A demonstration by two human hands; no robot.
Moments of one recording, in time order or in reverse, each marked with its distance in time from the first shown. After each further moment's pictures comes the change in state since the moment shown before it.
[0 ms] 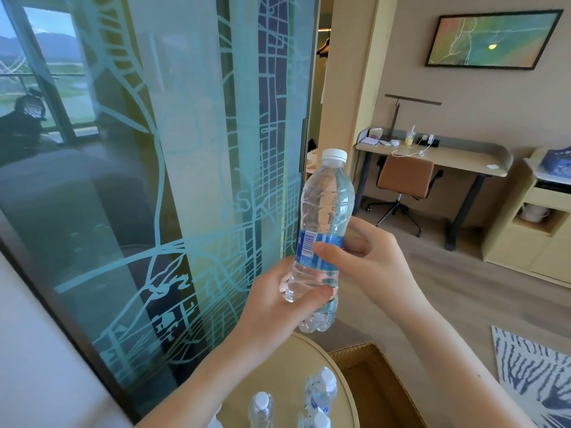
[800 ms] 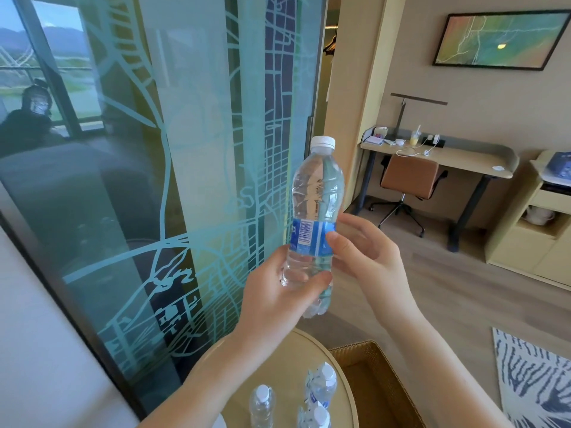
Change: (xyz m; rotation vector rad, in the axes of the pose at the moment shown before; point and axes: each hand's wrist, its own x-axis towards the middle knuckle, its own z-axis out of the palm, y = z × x) left_hand -0.005 0.008 0.004 0.077 0.173 0.060; right_hand -0.006 0.011 0.011 0.153 0.148 0.055
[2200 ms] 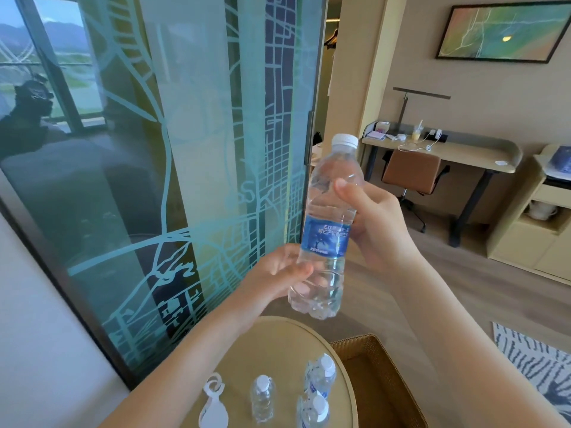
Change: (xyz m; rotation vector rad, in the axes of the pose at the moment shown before) left_hand 0.016 -0.012 -0.021 -0.207 -0.408 -0.248; right_hand 0.042 -0.023 -0.004 0.276 -0.086 0.053
